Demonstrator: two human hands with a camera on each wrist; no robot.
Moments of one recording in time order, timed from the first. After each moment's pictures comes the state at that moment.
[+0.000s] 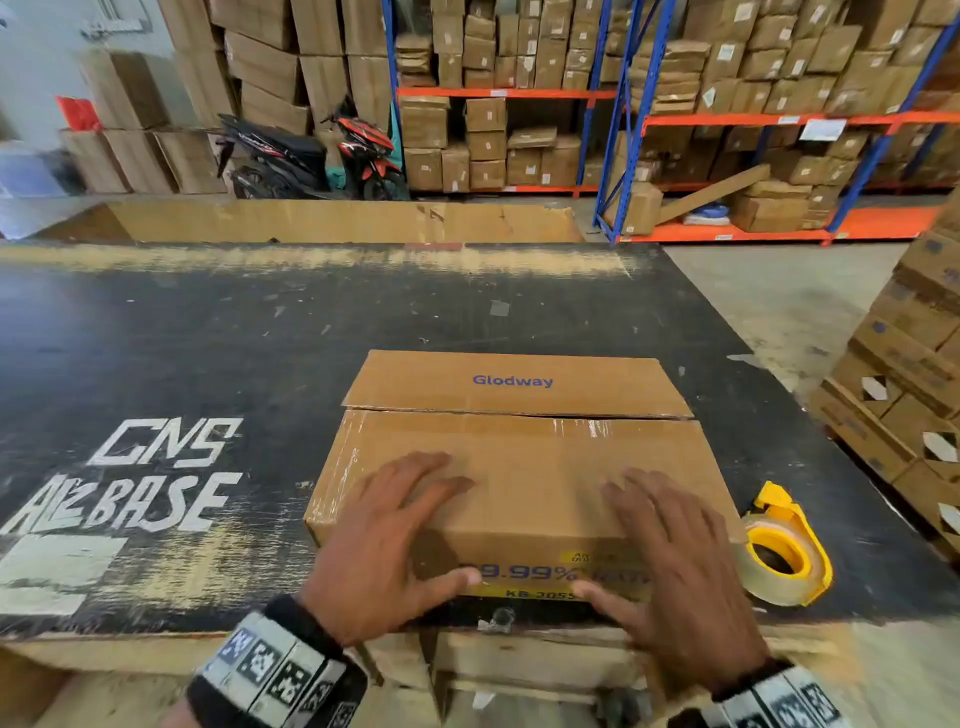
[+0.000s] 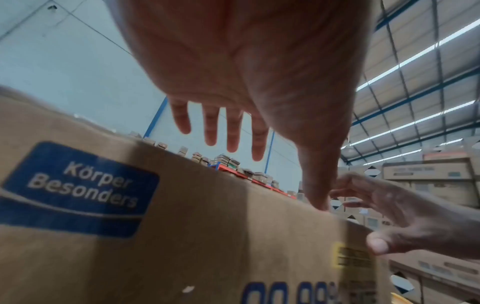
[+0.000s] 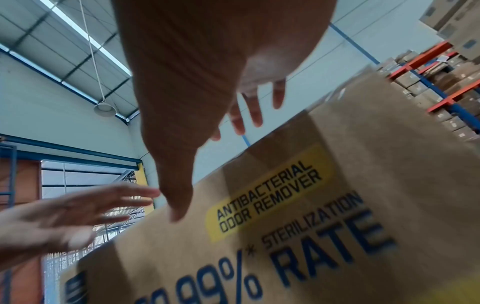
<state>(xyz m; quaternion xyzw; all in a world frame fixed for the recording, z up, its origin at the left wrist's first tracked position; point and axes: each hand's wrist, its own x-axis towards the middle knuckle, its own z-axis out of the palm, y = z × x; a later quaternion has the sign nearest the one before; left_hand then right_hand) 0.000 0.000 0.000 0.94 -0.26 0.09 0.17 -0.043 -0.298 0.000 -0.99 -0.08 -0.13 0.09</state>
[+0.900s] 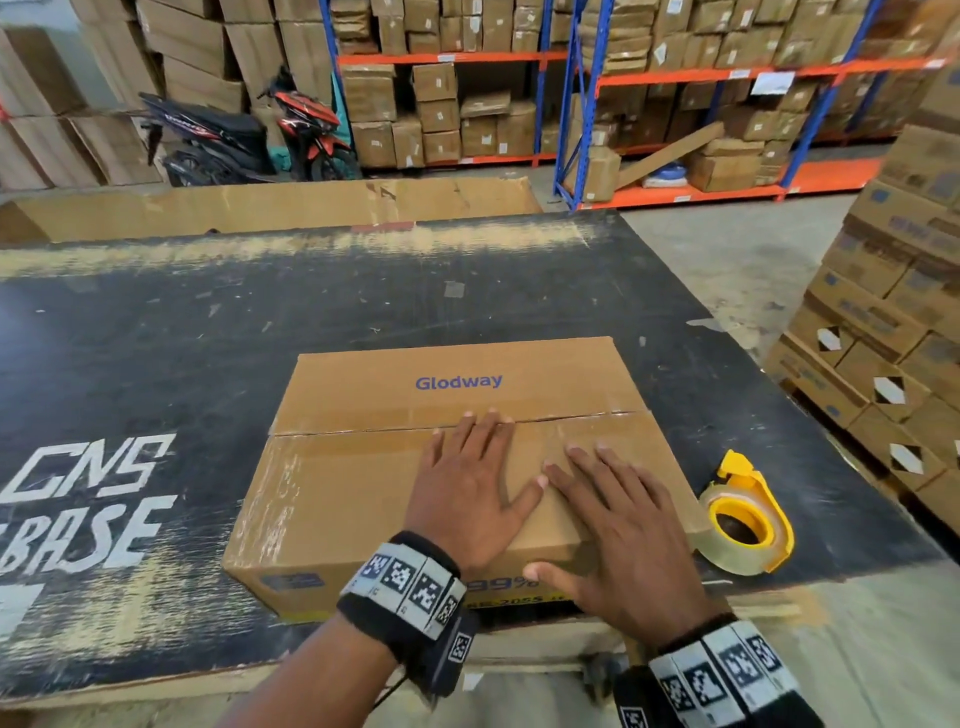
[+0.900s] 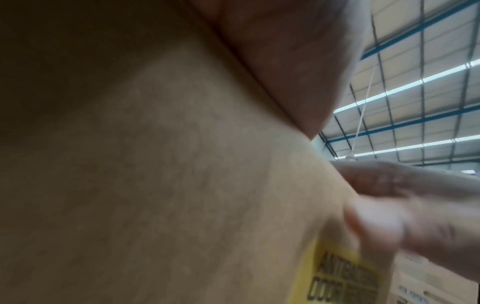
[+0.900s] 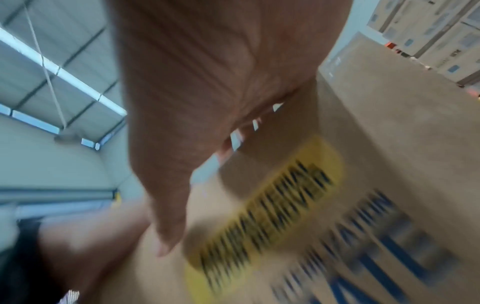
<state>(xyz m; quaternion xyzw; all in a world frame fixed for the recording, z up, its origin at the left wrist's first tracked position) 0.069 -0.134 -0.027 0.97 -0.21 -0.01 0.10 -0.014 -0.311 -0.017 -0.99 -0.06 -0.04 0.08</state>
